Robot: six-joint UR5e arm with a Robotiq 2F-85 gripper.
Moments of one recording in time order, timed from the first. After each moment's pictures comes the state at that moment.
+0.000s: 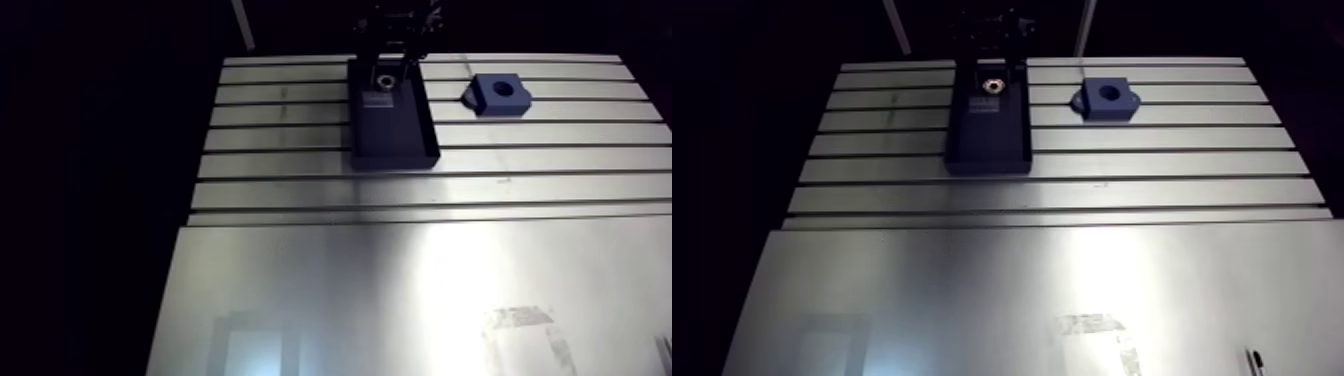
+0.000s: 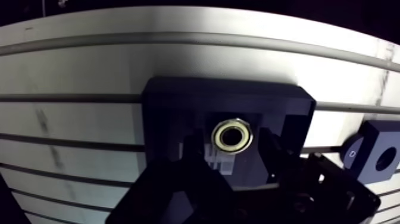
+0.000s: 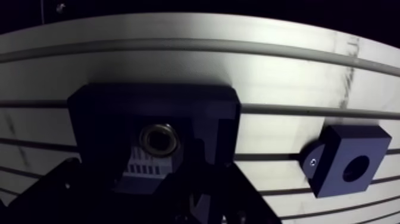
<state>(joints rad) -0.05 -0.93 1.53 -2.06 -1.58 -1.66</state>
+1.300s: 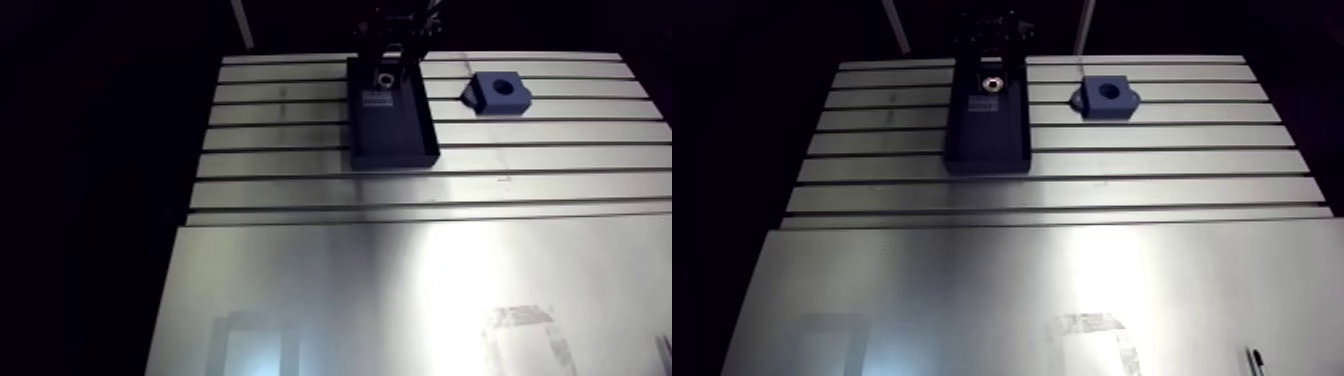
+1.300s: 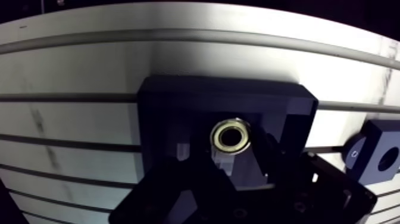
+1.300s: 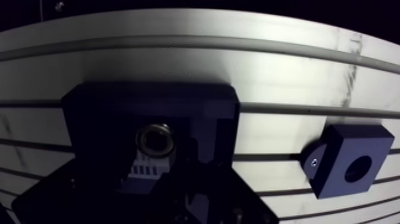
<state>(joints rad) -0.05 -0.93 1.54 -2.06 -1.58 -1.66</state>
